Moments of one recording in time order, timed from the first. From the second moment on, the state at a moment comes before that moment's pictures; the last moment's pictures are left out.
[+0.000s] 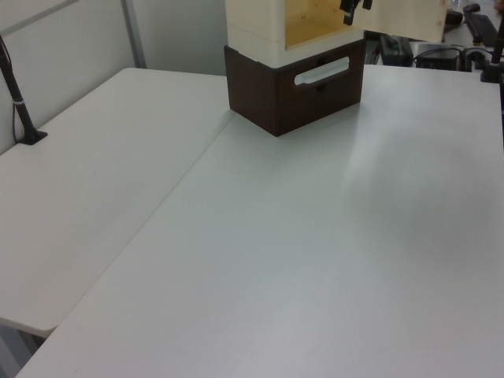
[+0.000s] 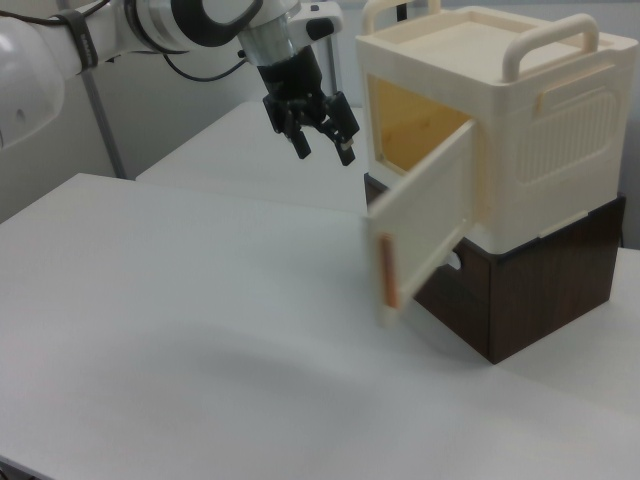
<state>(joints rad) -0.17 0.25 -0.04 -1.27 -0.15 1.73 0.03</state>
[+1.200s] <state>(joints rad) -0.03 0.10 0.05 -1.53 -0.08 1.68 0.15</state>
